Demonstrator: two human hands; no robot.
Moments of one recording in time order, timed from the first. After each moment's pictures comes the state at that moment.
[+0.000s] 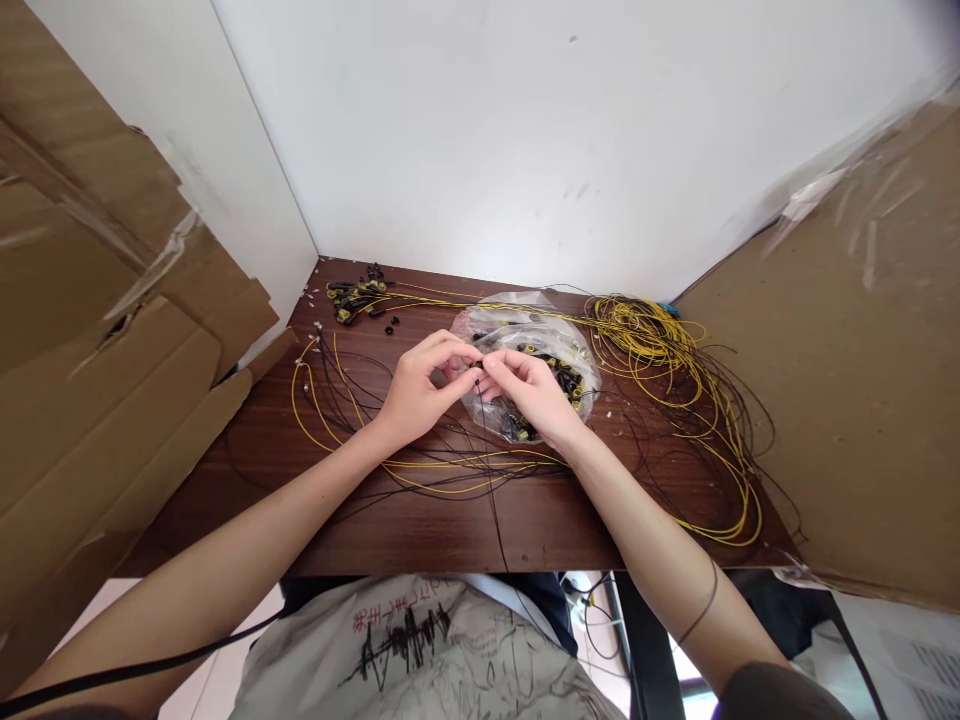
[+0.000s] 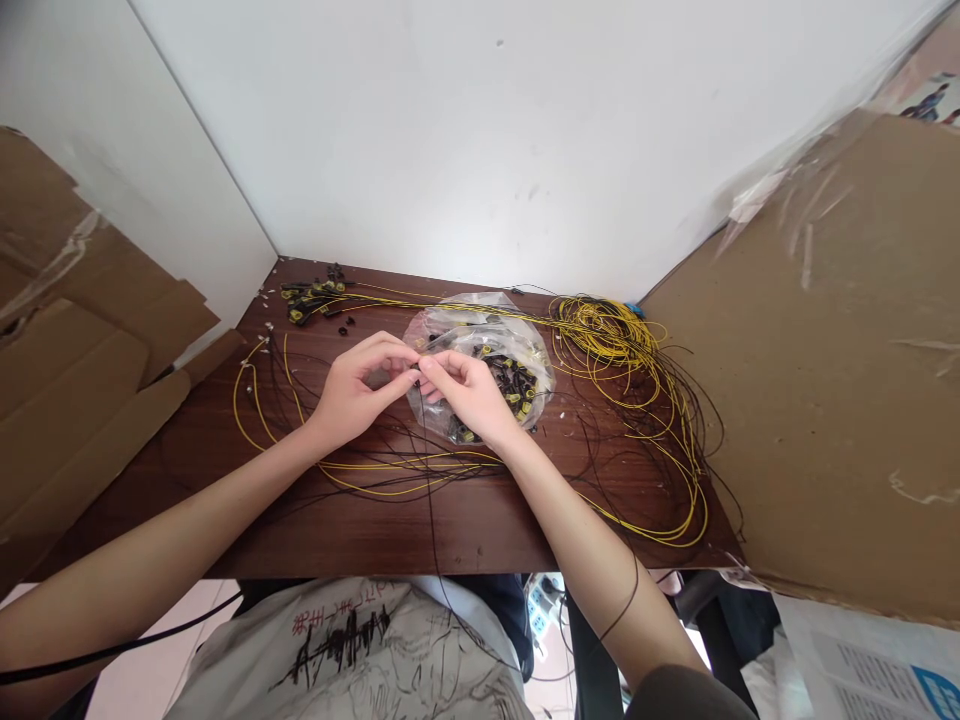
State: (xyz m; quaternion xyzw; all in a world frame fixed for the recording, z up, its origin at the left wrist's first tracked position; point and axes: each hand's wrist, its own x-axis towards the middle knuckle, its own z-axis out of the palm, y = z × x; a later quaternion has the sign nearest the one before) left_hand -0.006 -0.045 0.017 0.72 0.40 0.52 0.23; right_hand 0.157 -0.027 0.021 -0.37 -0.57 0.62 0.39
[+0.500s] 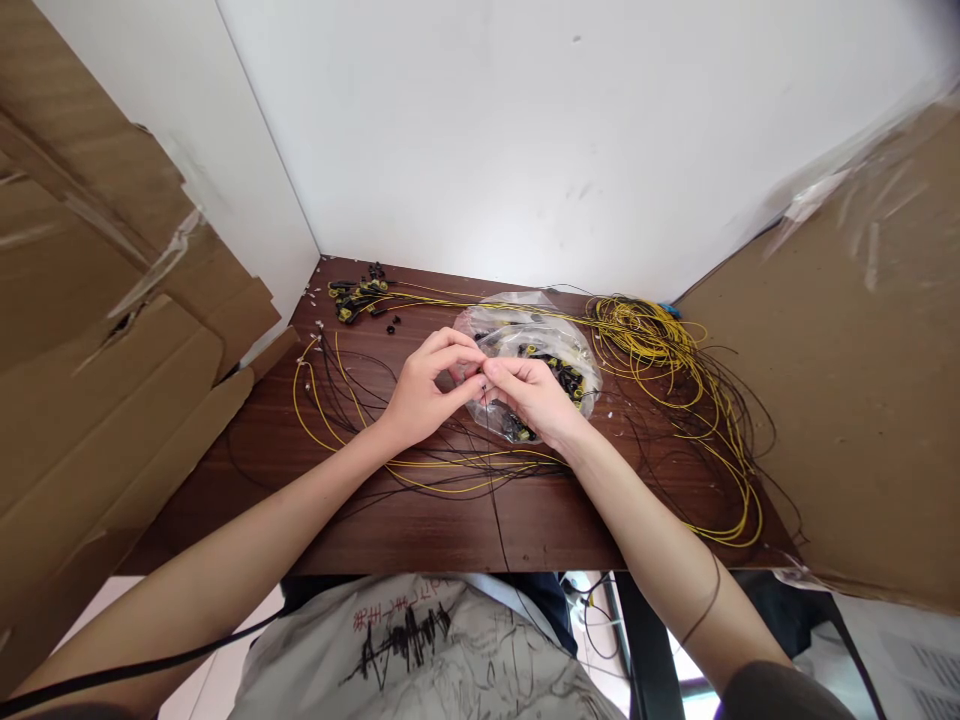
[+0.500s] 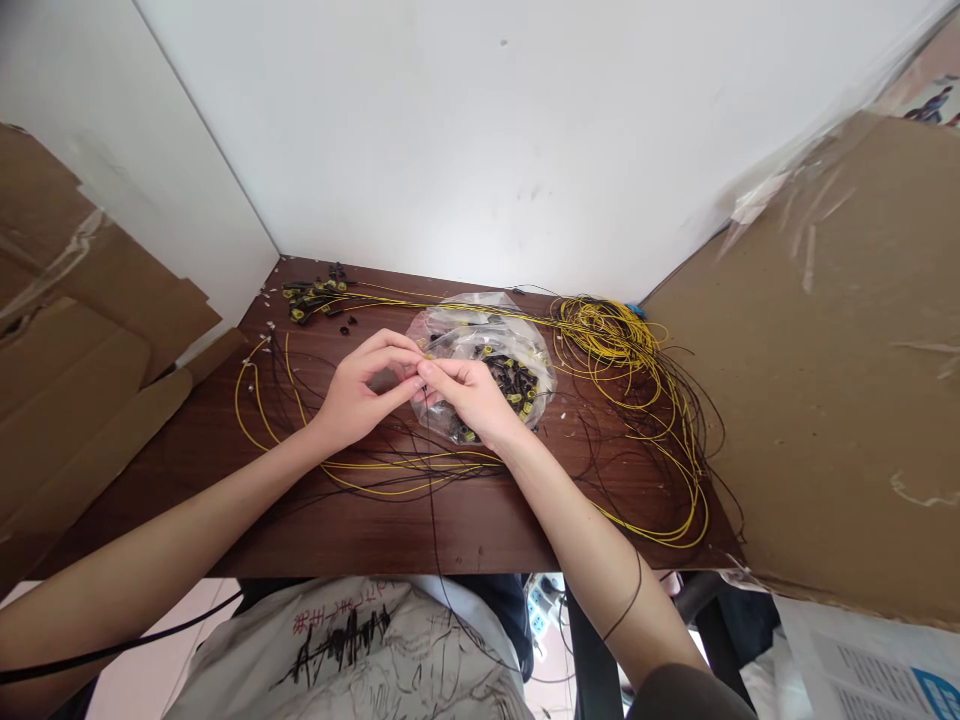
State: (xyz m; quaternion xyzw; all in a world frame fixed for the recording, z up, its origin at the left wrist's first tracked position) left_hand -0.005 -0.046 0.014 0.73 0.37 0.52 0.23; right_hand 0.159 -0.026 0.019 -0.31 -0.56 0.67 0.37
